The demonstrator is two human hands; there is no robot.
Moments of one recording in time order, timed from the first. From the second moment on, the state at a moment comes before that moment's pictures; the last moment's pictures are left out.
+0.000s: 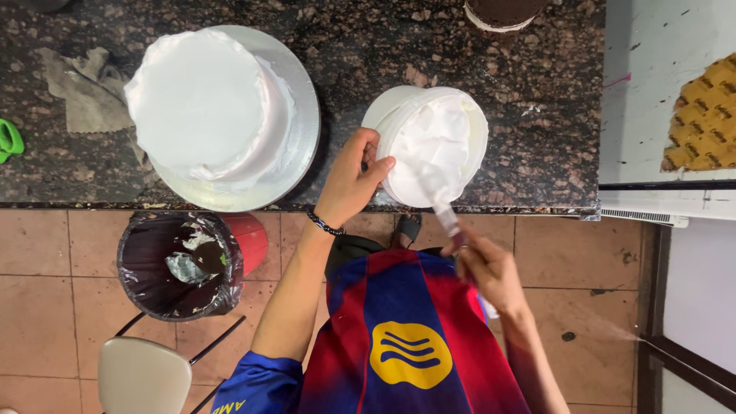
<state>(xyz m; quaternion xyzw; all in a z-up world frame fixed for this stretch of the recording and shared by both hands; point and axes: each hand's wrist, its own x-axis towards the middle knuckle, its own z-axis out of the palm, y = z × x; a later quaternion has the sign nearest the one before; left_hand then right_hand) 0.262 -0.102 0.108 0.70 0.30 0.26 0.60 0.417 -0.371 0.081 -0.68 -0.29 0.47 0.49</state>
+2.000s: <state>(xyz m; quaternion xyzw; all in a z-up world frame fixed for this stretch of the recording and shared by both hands) 0.075 -0.100 -0.028 0.14 0.29 0.36 0.88 0.466 -0.193 0.210 -0.72 -0.35 0.51 0.29</state>
